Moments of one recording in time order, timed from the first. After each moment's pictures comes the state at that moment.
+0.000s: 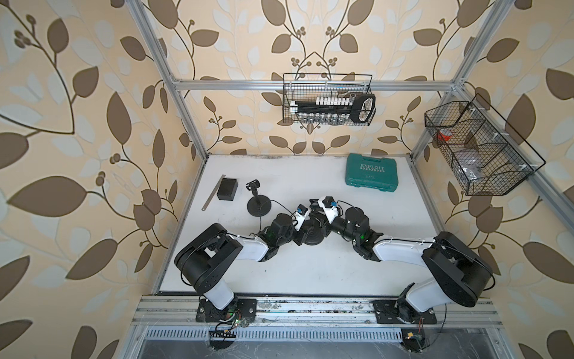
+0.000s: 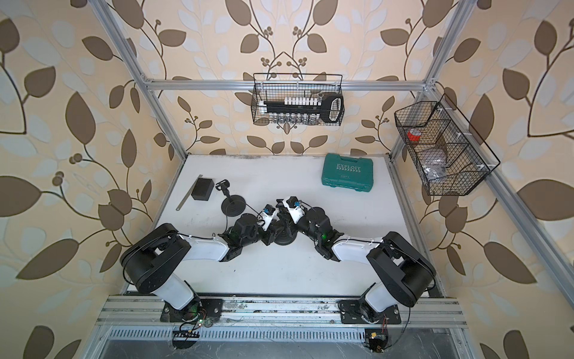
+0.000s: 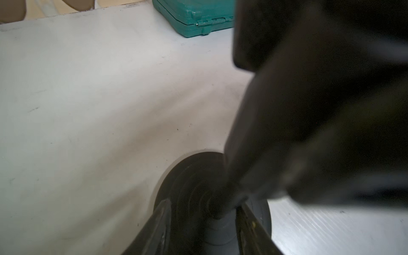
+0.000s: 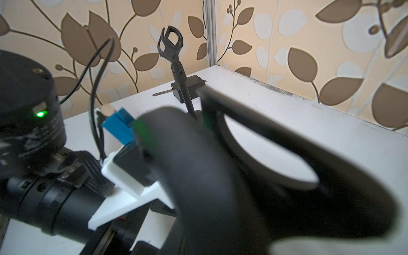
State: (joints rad) left arm -0.67 1.62 0.52 0.63 0.16 -0.08; right arm 0.70 1.52 0.56 0.75 -0.13 0.04
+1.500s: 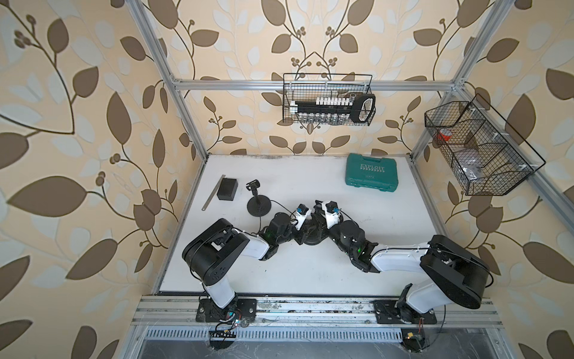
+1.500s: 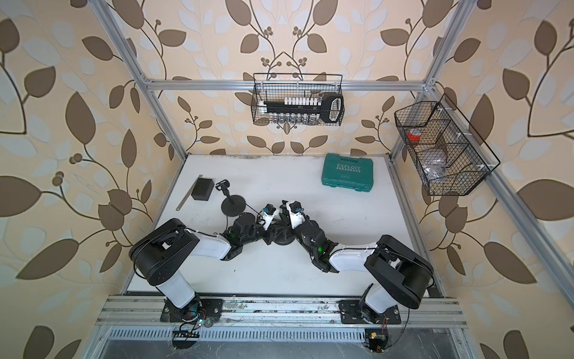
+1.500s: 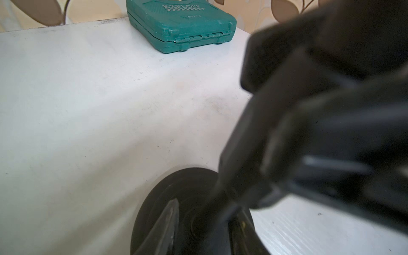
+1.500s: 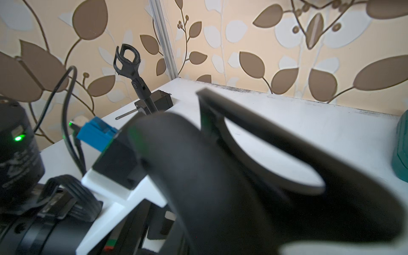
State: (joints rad) left arm -0.63 1.69 0.51 0.78 0.30 -0.08; right arm 0.83 1.52 0.49 0.85 0.24 0.19
